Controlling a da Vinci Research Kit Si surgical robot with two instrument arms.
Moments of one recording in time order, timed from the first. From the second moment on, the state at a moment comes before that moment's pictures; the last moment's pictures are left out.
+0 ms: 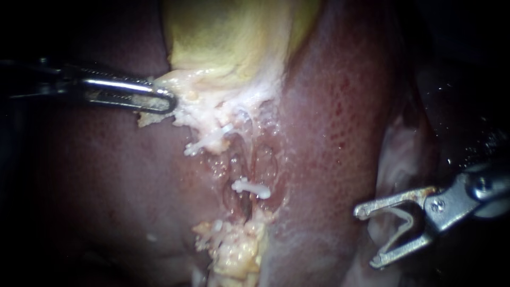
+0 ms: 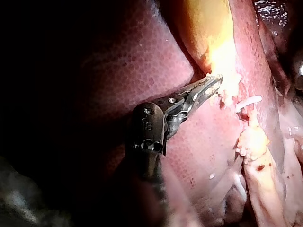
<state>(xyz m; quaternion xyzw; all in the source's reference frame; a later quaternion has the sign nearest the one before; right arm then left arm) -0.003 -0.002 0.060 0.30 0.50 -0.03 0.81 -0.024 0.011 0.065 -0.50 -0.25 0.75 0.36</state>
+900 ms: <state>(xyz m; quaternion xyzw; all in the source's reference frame) 0.002 -0.001 0.061 0.33 0.50 0.03 0.80 -0.017 0.013 0.060 -0.51 -0.24 0.73 0.38</state>
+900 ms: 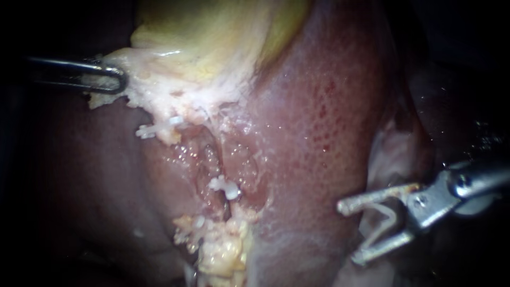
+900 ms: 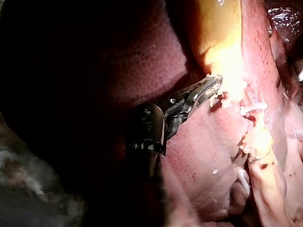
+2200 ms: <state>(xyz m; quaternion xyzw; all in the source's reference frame) 0.017 0.002 0.070 0.39 0.48 0.29 0.73 -0.018 0.013 0.059 -0.51 -0.24 0.74 0.38</state>
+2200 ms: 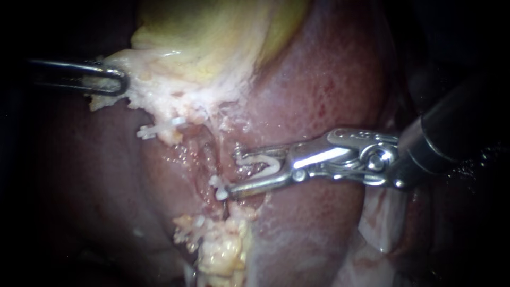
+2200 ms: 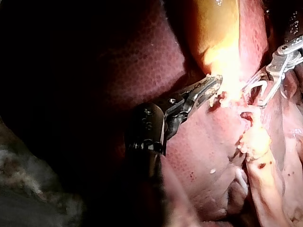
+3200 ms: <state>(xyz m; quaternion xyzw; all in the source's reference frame) 0.020 0.001 0.069 0.44 0.51 0.32 0.67 -0.018 0.013 0.060 -0.51 -0.23 0.74 0.39</state>
